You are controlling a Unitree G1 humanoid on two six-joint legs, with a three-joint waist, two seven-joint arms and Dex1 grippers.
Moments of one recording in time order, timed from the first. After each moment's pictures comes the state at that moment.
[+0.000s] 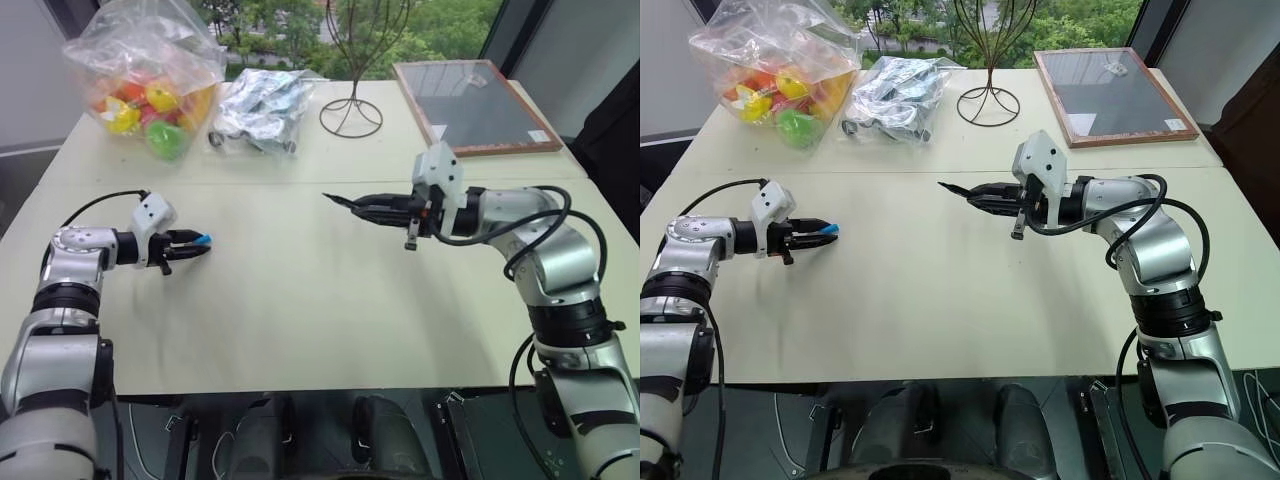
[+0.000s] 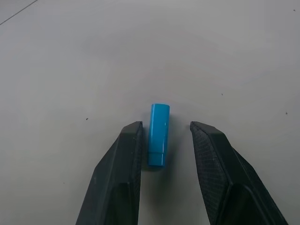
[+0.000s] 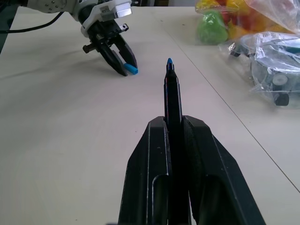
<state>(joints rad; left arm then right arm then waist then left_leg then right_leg) -0.82 0.74 -0.01 1.09 -0.04 -0.14 -1.27 -0.67 -0.61 0.07 -0.12 0.37 0.53 1.04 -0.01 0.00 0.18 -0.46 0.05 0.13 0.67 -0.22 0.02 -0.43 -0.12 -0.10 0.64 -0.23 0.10</state>
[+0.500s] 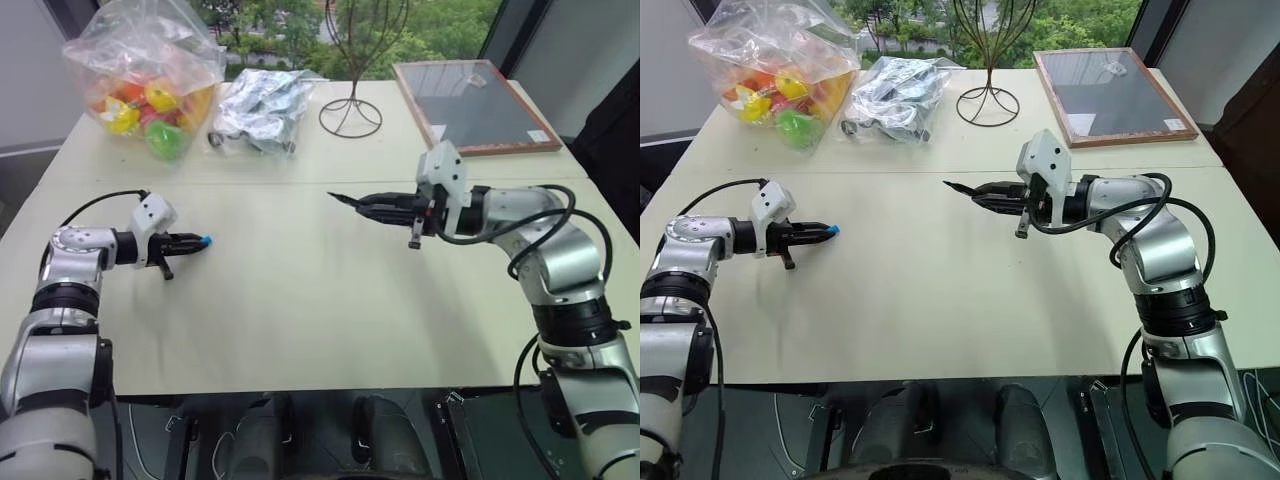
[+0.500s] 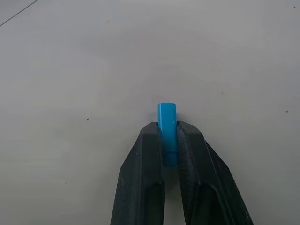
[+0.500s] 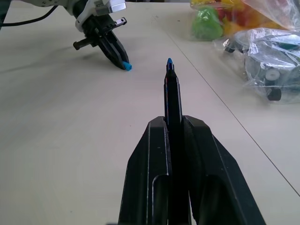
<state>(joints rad) -0.82 0.74 0.00 1.10 -0.03 -0.15 -1.26 -0.67 -0.64 0.07 -0.11 0.37 0.51 1.04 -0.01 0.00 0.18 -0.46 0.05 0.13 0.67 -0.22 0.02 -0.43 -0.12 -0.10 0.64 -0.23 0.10</state>
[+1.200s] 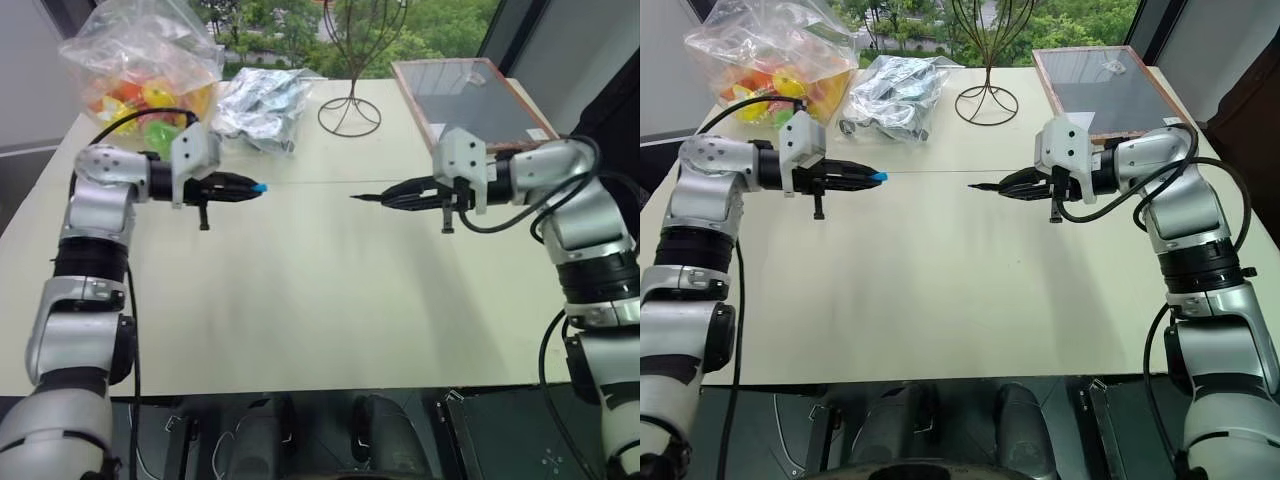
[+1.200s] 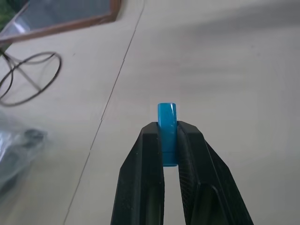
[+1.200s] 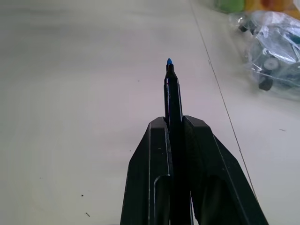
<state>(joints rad) -0.95 0.62 -0.05 0.53 -0.13 0.00 -1.42 -0.89 -0.75 0.16 0.19 0.21 0.20 1.34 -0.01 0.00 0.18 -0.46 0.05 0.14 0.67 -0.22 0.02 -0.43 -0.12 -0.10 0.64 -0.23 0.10</state>
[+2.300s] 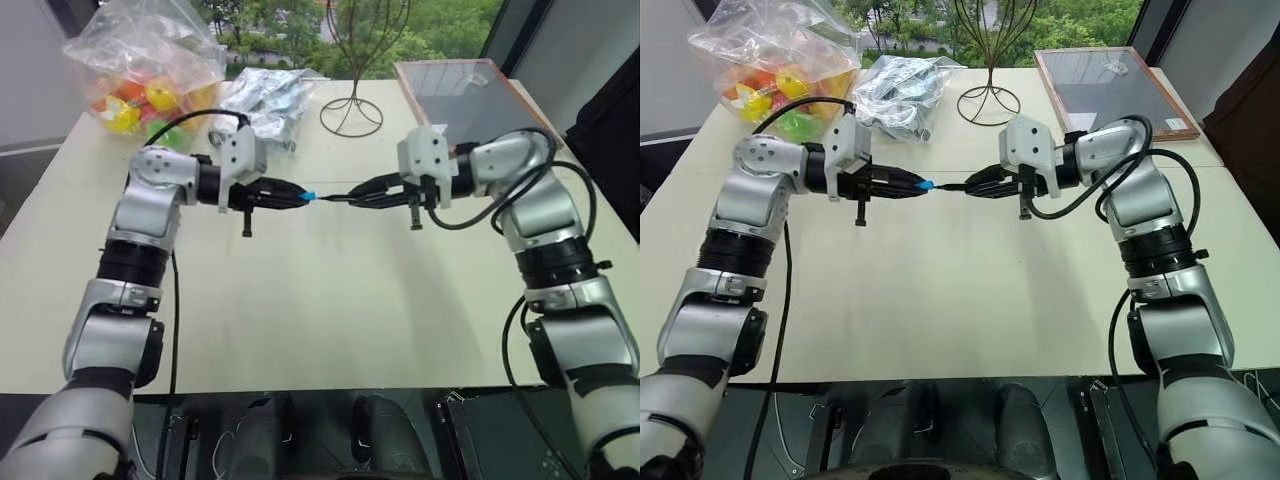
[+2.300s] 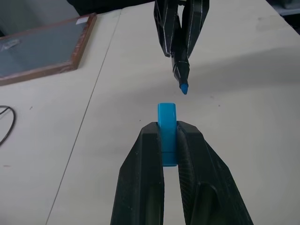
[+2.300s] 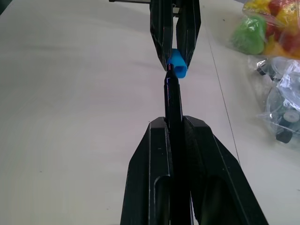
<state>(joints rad) -0.94 0.53 -0.11 0.44 -0.19 0.10 -1.39 -0.97 -0.61 0.20 0.31 0.16 0.10 1.36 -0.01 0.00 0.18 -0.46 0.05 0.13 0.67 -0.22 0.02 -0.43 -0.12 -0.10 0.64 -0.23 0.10</state>
